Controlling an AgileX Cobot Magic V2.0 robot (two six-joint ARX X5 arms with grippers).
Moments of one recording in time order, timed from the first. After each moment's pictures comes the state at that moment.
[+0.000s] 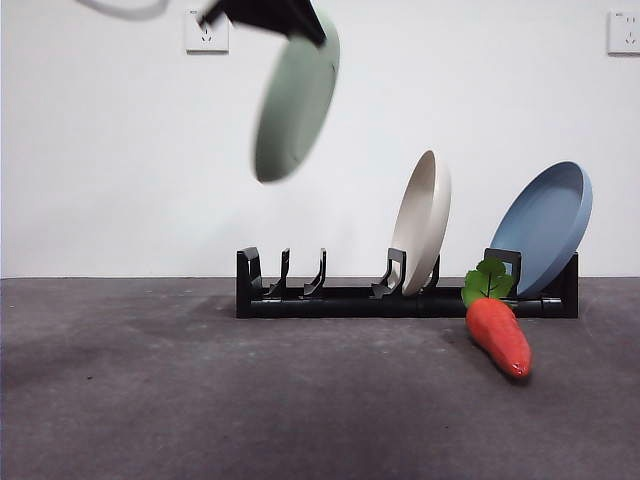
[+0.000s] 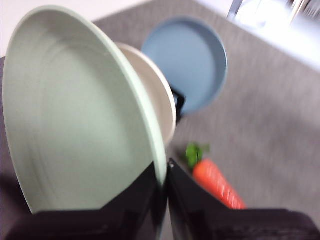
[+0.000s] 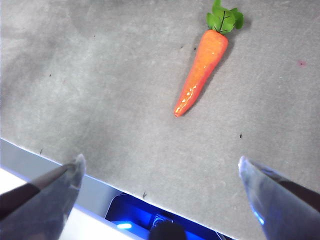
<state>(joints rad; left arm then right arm) -0.53 1.65 1.75 -0.68 0.28 0.07 0.09 0.72 0.93 -1.09 -0.42 -0.06</state>
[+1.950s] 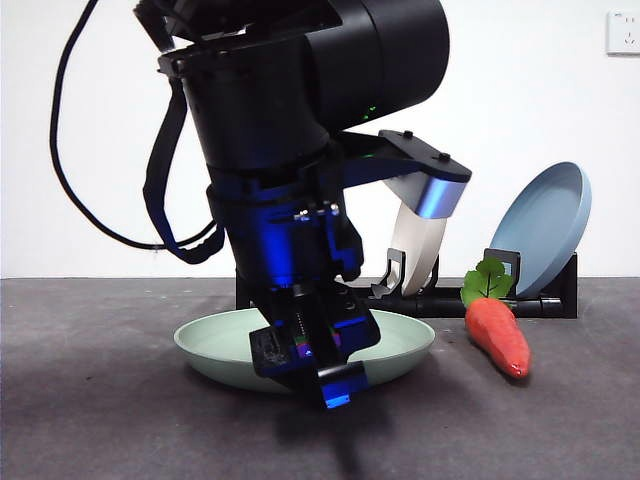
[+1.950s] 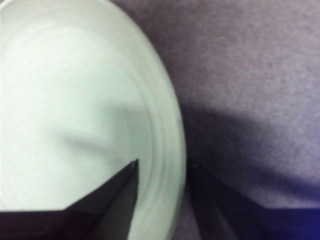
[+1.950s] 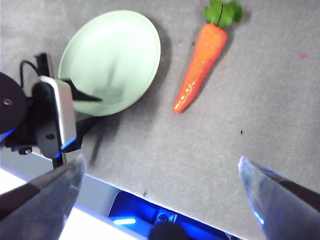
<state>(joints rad) -1.05 1.78 1.02 -0.38 -0.39 0.35 0.09 0.76 0.93 -1.08 -0.42 -0.05</state>
